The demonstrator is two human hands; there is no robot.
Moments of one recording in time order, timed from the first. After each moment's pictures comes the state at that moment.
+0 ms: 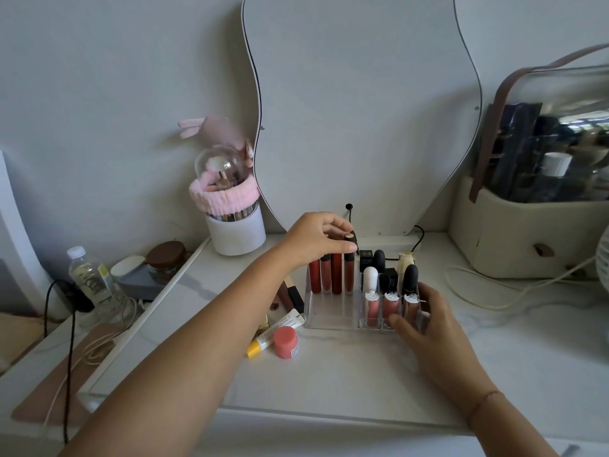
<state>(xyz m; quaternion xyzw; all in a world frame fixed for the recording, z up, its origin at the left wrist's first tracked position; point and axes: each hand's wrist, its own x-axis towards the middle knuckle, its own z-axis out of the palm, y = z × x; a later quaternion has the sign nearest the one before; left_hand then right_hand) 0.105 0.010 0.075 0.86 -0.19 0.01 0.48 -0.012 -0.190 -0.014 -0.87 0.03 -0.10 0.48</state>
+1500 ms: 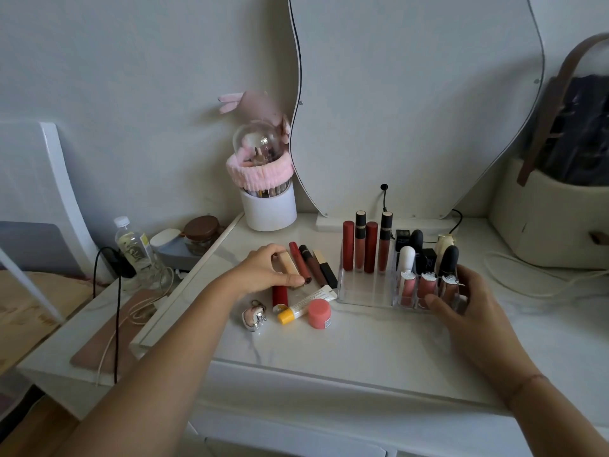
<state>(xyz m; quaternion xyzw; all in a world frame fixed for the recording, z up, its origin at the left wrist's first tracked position) 0.075 0.150 -0.007 0.91 0.00 -0.05 0.41 -0.007 -0.194 -0.024 -0.87 0.01 -0.13 0.48</state>
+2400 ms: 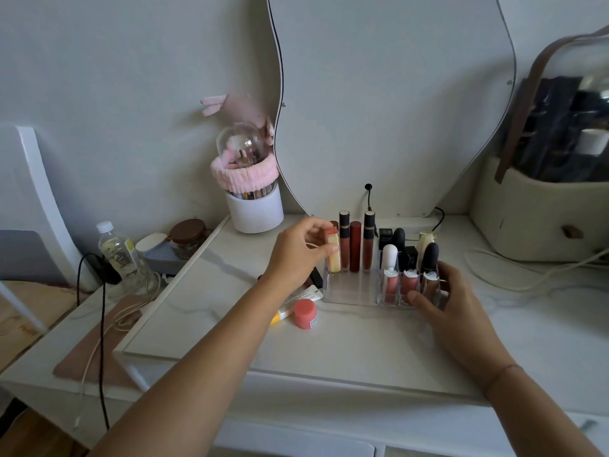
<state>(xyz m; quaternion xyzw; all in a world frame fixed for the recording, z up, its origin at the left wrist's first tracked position) 0.055 0.045 0.030 0.83 -0.12 0.18 0.51 -0.013 -0.192 -0.017 -0.86 0.02 -0.11 0.49</state>
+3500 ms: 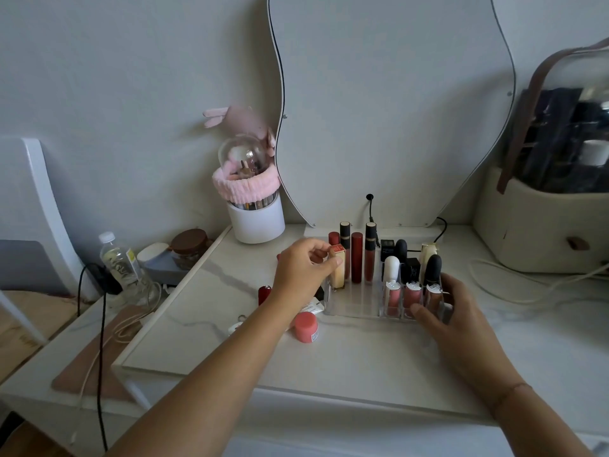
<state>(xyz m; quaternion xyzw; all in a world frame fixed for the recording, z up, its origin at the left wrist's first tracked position) 0.058 0.037 0.015 0.84 -0.05 0.20 0.50 -0.011 -0.192 -0.018 -0.87 0.02 -0.11 0.49</state>
